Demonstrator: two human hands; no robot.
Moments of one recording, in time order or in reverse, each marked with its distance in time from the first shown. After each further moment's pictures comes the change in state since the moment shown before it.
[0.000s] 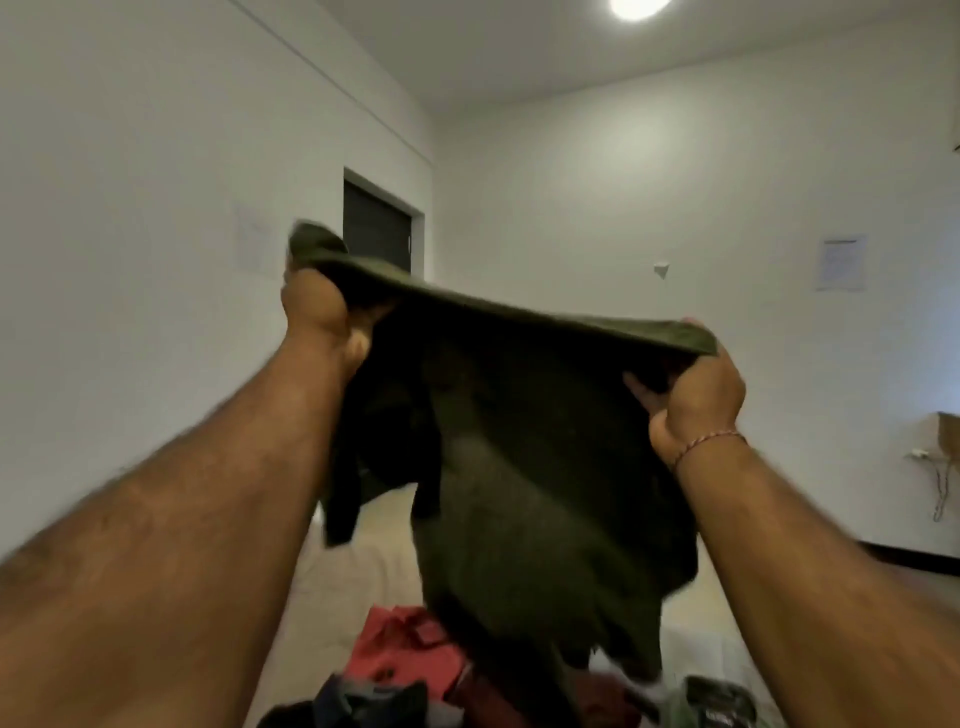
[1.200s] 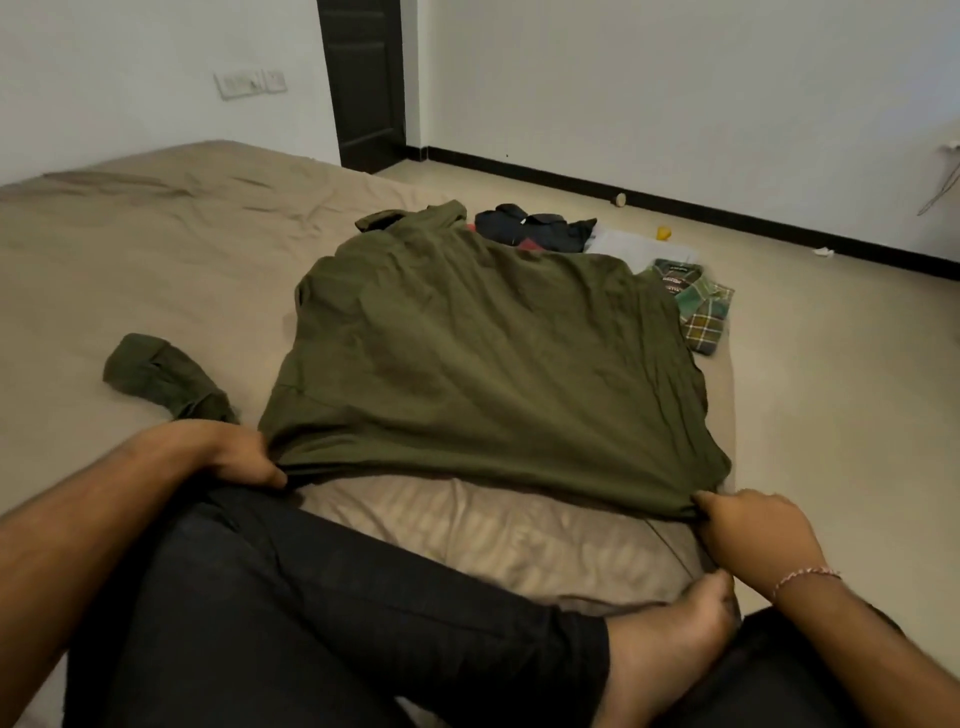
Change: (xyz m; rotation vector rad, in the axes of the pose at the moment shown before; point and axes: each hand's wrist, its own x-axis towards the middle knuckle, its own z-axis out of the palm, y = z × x) left_hand -0.425 -0.067 -0.383 2.013 -0.908 -1.346; right_hand -0.374 0.030 -0.449 -2.660 -0.907 0.070
